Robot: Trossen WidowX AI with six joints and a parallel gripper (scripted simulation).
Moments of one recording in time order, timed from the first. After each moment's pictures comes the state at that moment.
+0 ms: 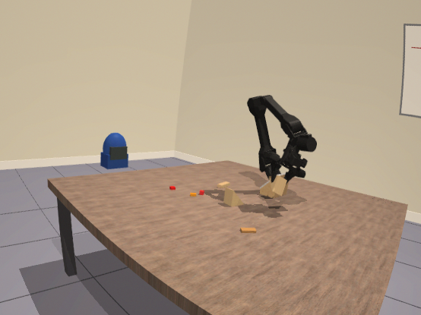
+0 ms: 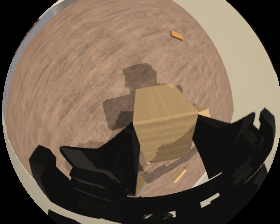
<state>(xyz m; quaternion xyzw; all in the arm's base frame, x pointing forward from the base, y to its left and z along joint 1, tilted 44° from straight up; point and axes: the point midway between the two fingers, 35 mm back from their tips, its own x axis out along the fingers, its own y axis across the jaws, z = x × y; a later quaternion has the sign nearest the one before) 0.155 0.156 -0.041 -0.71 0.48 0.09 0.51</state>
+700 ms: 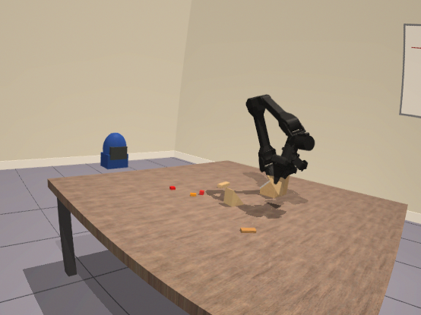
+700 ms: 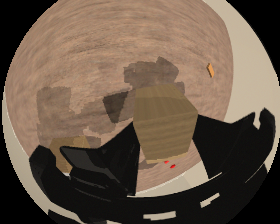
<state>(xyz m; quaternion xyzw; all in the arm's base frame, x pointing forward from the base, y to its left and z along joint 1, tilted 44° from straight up) 0.157 0.157 -0.040 -0.82 0.46 0.27 0.23</state>
